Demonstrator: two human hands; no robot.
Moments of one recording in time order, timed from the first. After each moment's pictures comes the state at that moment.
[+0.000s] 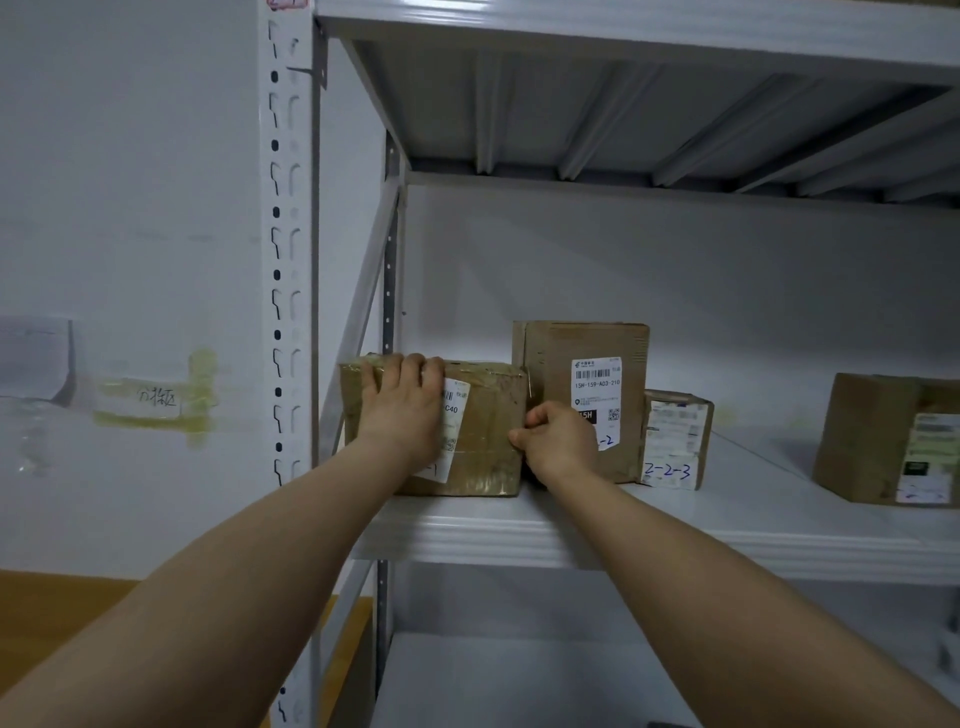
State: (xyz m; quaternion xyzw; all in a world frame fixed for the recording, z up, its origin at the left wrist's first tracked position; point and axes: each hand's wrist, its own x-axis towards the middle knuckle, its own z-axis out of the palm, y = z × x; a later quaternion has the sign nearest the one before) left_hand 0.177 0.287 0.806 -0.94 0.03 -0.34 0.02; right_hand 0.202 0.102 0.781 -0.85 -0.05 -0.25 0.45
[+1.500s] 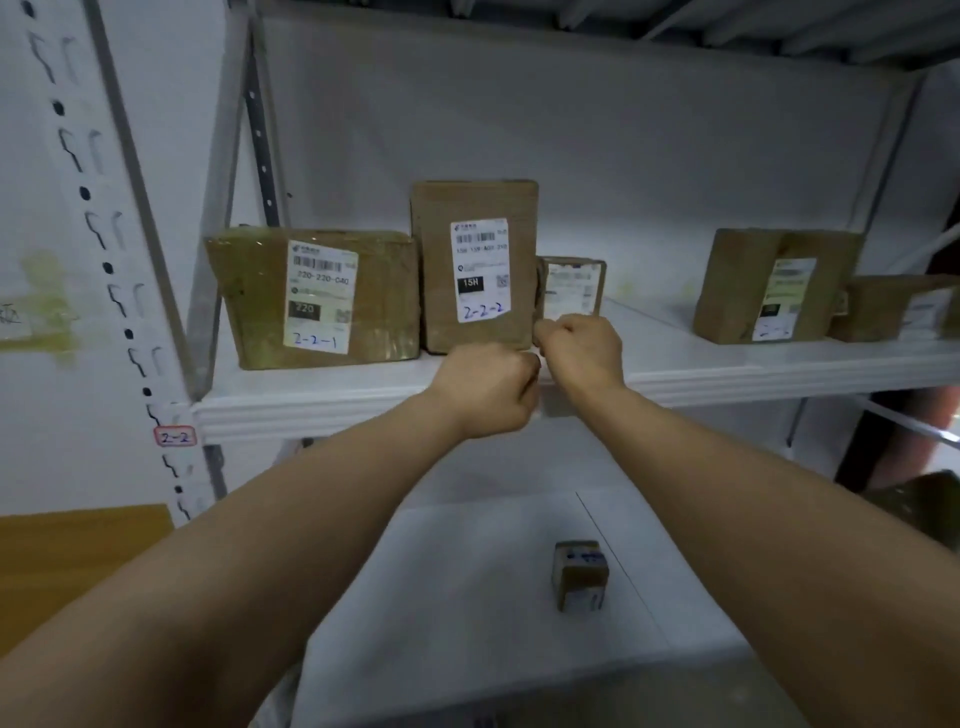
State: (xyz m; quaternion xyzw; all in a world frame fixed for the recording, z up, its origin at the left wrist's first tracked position) left_hand 0.135 0.121 0.735 -0.88 0.35 -0.33 -0.03; right_hand 0.136 -0.013 0.748 -0.81 0.05 -0.31 0.49
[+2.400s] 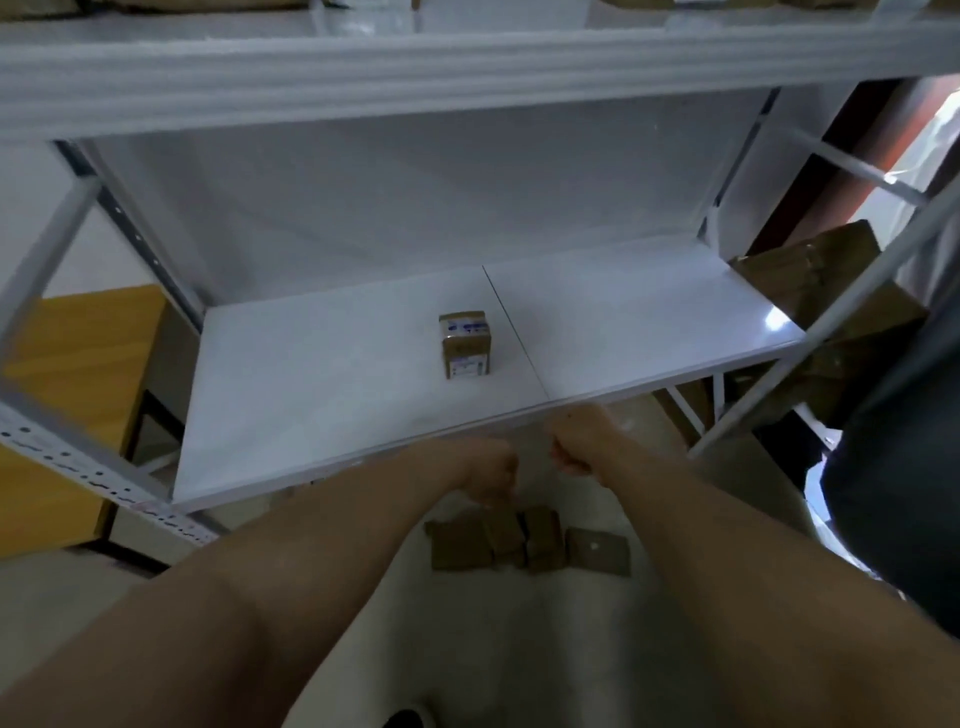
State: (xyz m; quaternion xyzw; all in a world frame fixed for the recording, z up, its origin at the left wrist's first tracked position) left_hand 0.048 -0.076 0.426 -0.86 0.35 0.37 -0.03; right_hand 0.026 -0.237 0.410 -0.83 0.30 0.15 0.46
